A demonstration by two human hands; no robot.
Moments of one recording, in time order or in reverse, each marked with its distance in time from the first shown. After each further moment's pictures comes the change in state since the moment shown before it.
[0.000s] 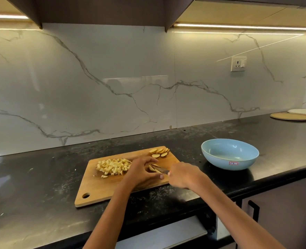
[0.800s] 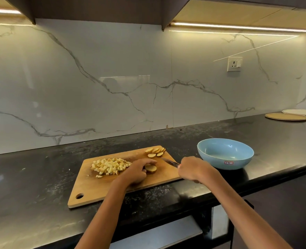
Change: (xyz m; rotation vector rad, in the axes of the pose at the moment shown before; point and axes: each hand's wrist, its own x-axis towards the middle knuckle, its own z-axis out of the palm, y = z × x) left_hand 0.011 0.000 -0.001 0.076 -0.273 -0.067; right_hand 0.007 0.033 -0.012 0.022 0.057 0.075
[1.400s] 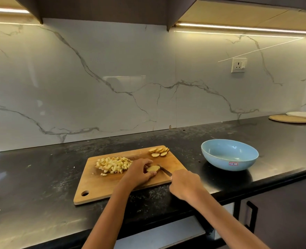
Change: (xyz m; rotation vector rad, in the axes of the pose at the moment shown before) left_hand -0.016 0.000 0.004 0.070 0.240 -0.028; right_hand -0.005 -0.026 0.046 -0.040 0.094 -0.017
